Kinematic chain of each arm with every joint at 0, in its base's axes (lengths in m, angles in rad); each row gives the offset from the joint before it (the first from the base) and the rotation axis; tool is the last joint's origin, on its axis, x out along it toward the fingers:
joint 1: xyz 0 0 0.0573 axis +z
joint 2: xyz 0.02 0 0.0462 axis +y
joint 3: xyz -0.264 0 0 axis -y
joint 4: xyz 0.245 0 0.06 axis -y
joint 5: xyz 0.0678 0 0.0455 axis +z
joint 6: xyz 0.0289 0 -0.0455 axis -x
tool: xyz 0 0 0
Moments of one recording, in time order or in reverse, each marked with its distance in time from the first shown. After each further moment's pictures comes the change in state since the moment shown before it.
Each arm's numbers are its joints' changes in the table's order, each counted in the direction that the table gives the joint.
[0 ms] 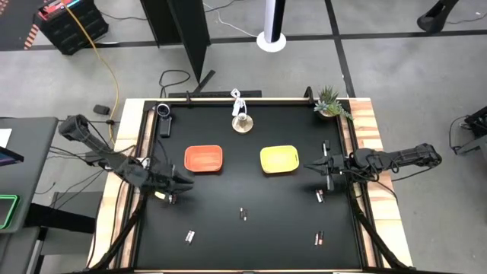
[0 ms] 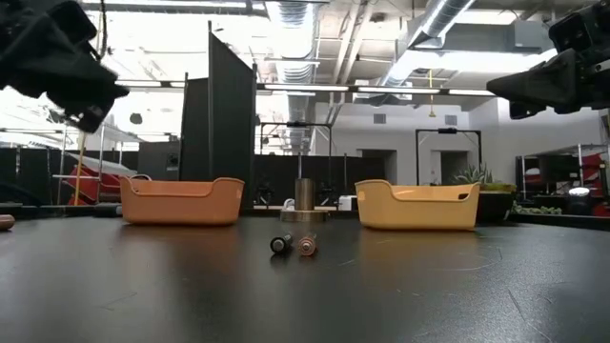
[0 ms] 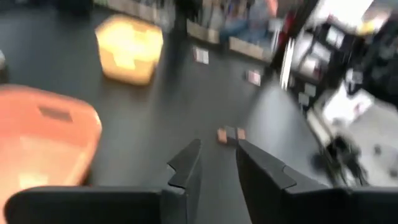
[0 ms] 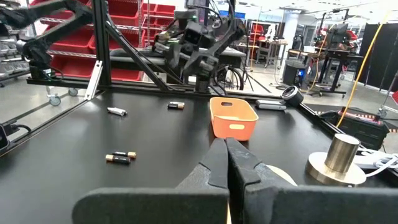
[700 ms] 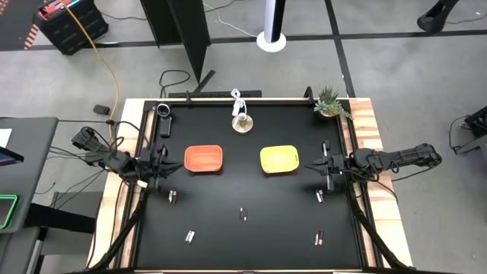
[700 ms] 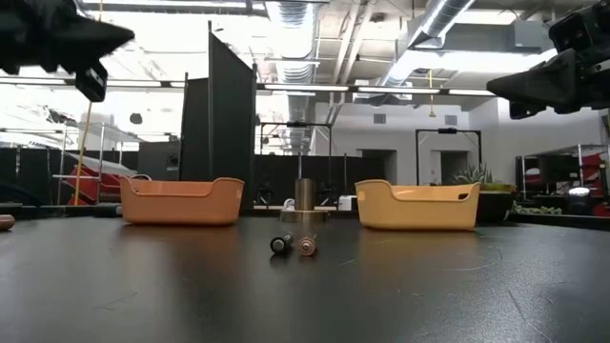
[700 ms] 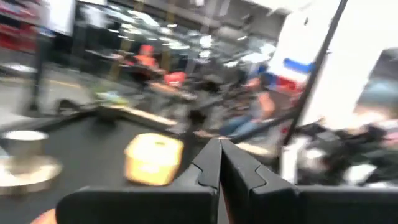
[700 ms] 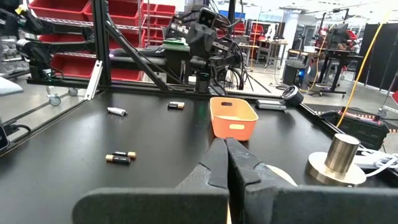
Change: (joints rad) left arm 0.052 -0.523 -0.092 0.104 0.095 -0.296; right arm 0.000 0.000 0.000 0.000 0.000 0.000
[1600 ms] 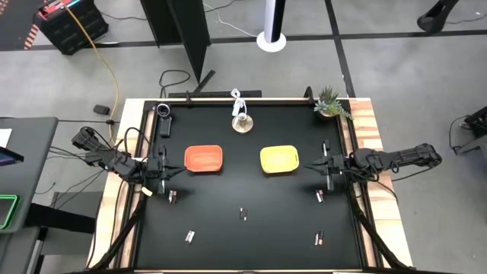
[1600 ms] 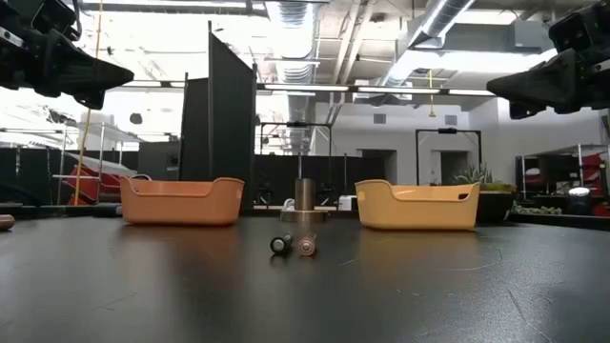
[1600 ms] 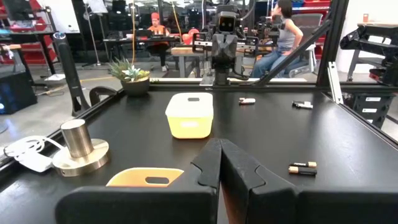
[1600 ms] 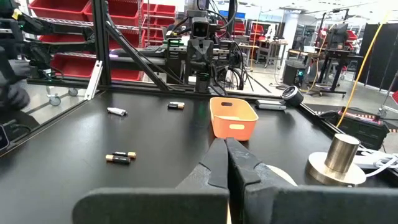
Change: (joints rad) left arm 0.000 0.000 0.004 -0.338 0.066 -0.191; right arm 0.000 0.000 0.000 0.000 0.000 0.000
